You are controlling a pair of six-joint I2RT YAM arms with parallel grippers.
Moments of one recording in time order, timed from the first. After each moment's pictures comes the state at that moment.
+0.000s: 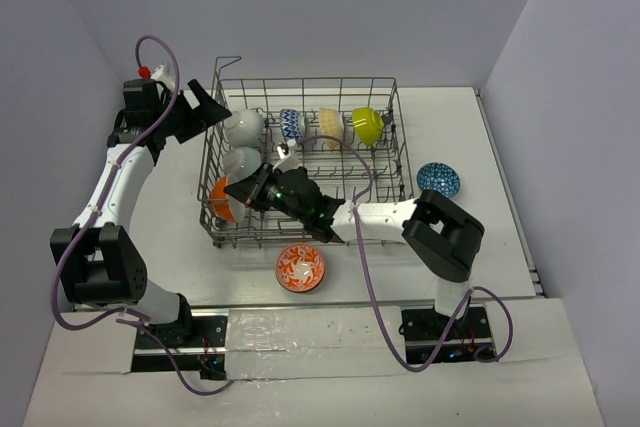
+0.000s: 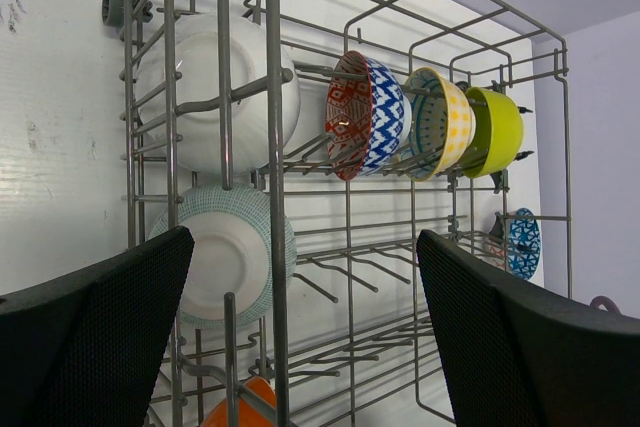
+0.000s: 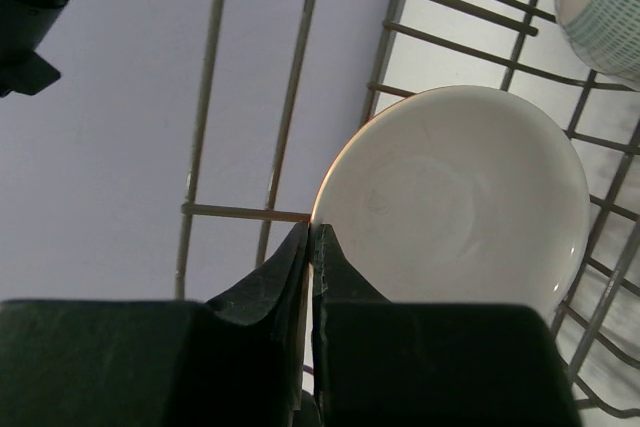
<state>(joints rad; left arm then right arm) 0.03 1.50 1.30 -0.32 0.46 -0.52 1.03 1.83 1.09 0.64 0.08 1.18</state>
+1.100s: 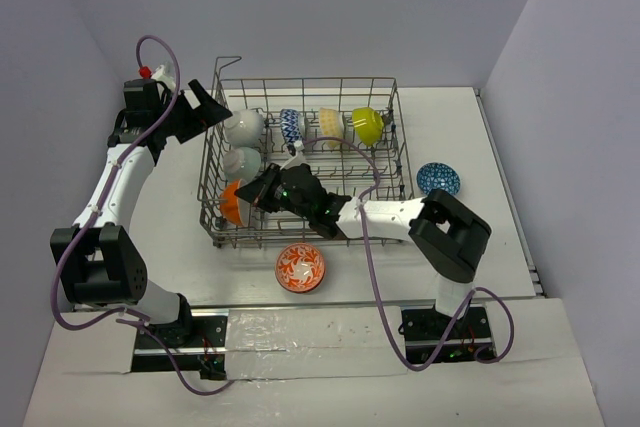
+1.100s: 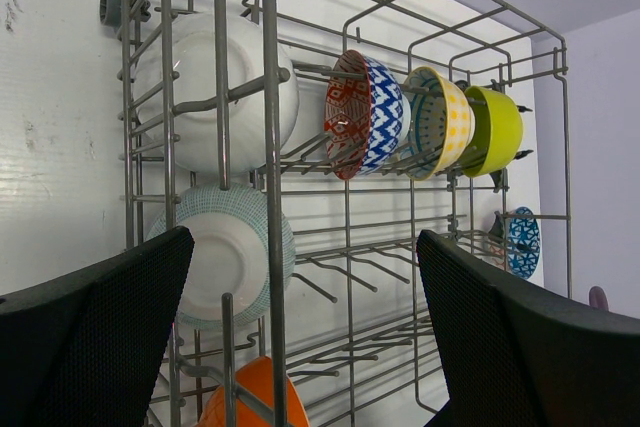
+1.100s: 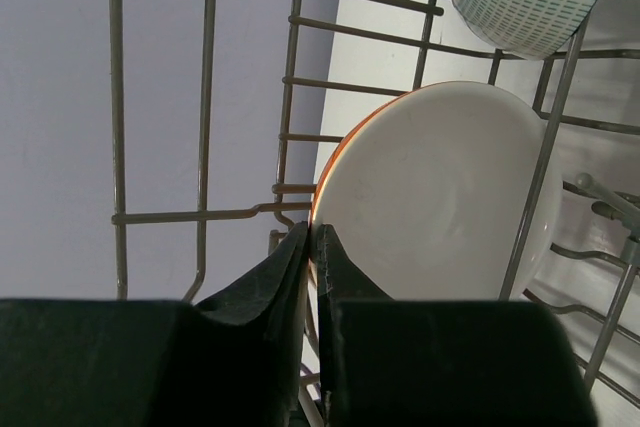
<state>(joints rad) 0.03 1.50 1.30 -0.32 0.46 -0.52 1.00 1.80 1.07 0.49 0.07 1.22</state>
